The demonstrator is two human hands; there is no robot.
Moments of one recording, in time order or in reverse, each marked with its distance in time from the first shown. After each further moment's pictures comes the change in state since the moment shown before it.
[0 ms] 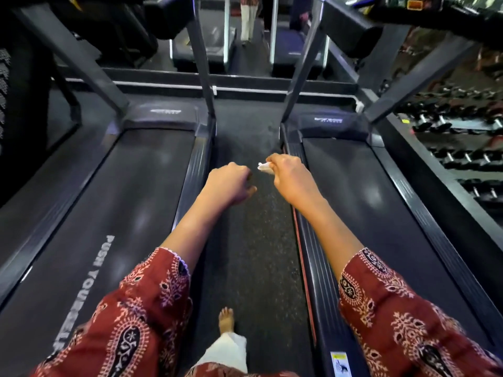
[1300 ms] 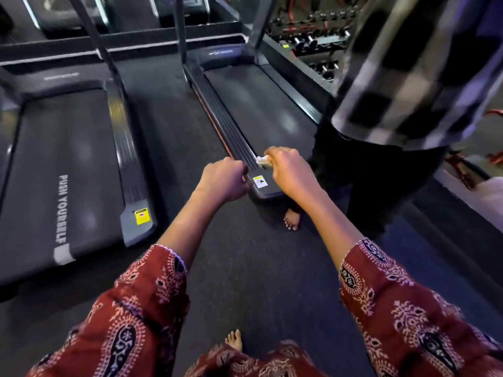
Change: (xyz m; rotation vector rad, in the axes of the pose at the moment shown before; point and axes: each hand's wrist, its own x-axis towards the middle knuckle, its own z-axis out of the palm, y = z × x) left_hand -0.624 0.214 0.027 0.026 -0.087 0.406; right_hand -0.681 -0.183 -0.158 -0.129 0.089 0.399
